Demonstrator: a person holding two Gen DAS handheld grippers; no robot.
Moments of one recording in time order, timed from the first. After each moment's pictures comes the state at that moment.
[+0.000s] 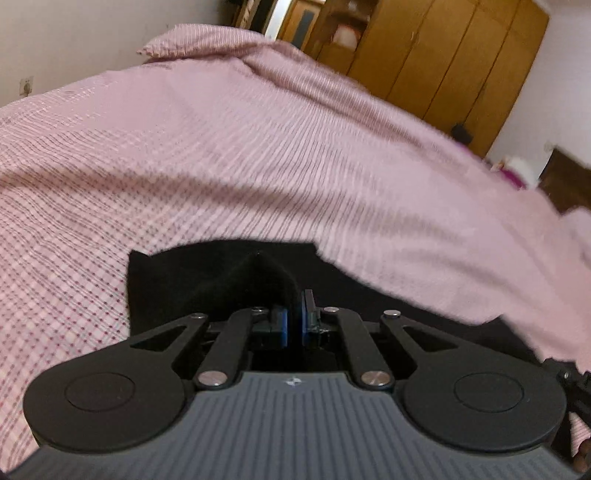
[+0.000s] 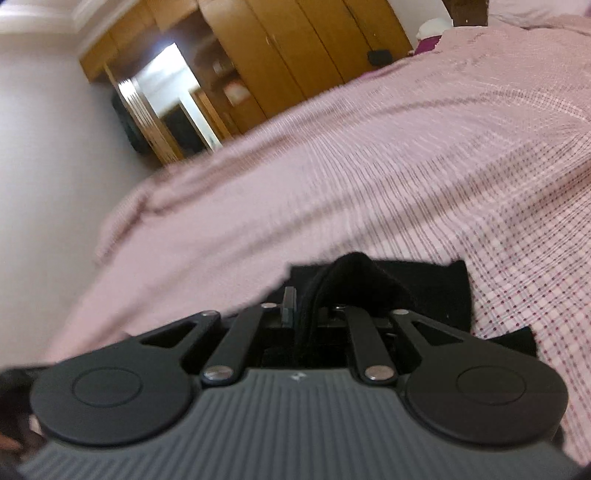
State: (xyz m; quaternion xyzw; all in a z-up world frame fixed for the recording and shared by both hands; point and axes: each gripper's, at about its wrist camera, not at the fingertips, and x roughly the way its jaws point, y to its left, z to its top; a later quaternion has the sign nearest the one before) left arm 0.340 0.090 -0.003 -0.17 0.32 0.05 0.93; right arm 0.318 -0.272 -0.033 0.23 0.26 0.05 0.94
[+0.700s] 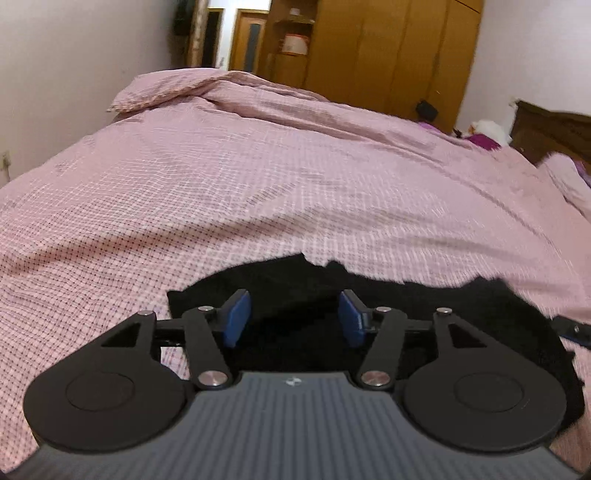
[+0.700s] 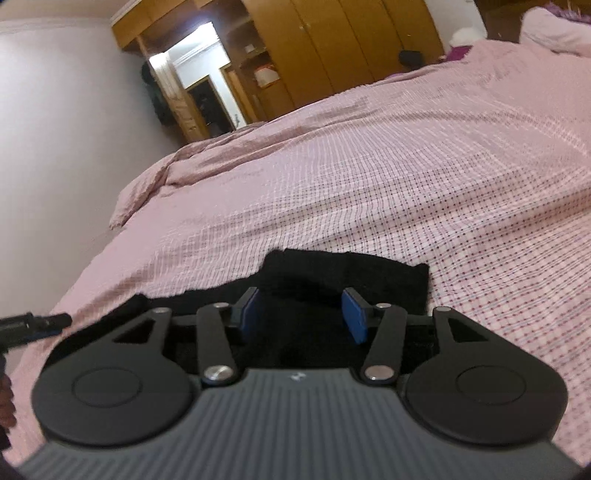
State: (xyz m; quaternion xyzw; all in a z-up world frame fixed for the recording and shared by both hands) left arm 0.279 0.086 0.053 -0.07 0.30 -0.01 0.95; right arm 0.265 -0.299 -0.001 0.18 0.27 0.11 0.94
